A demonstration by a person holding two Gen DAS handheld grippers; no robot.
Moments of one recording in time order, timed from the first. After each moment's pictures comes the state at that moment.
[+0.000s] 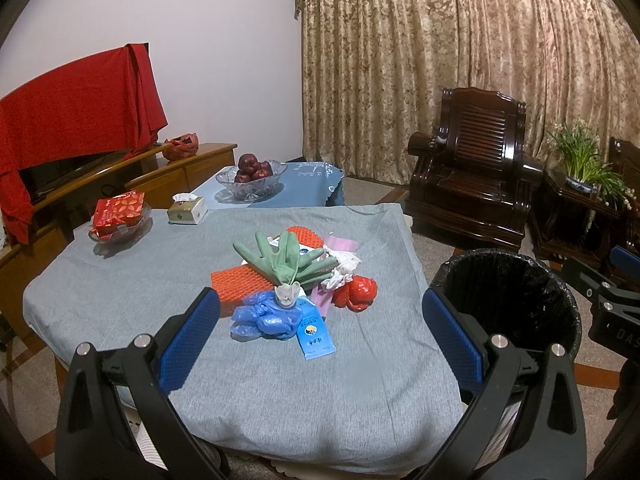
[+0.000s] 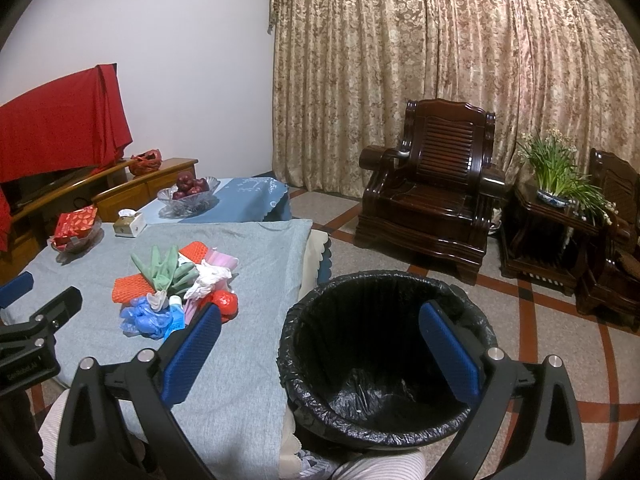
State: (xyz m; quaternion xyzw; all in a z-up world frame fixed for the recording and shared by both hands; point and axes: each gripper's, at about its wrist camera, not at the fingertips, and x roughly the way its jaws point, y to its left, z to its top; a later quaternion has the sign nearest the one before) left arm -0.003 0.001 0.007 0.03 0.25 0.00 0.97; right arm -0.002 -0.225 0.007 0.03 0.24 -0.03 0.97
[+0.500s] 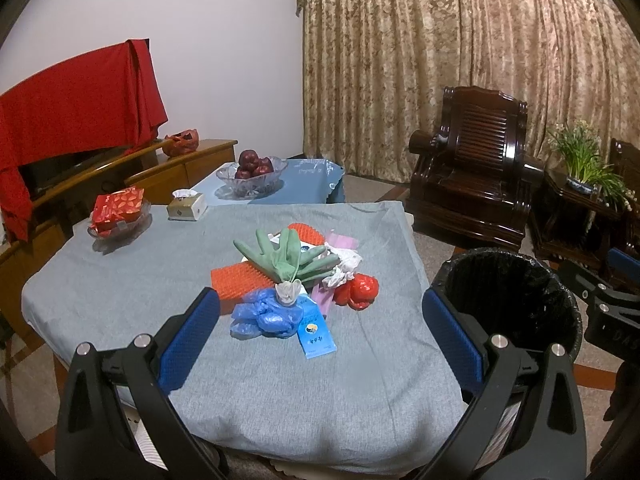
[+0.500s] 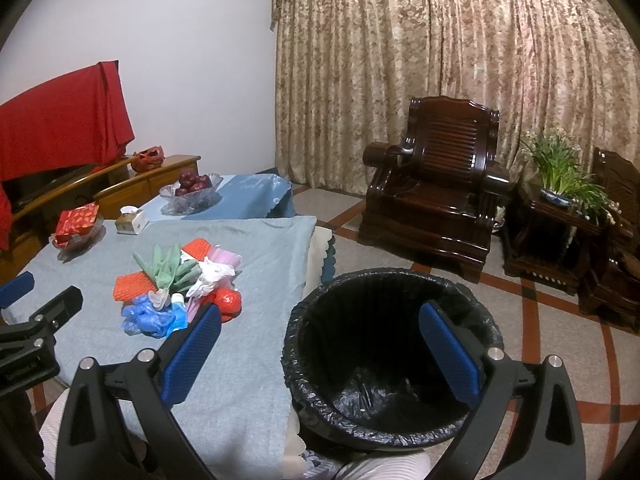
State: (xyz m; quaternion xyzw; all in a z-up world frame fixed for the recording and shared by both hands) left arm -0.002 0.004 0.006 0.03 0.25 0.00 0.97; right arm 0.005 -0.220 0.005 0.03 0.24 -0.02 0.97
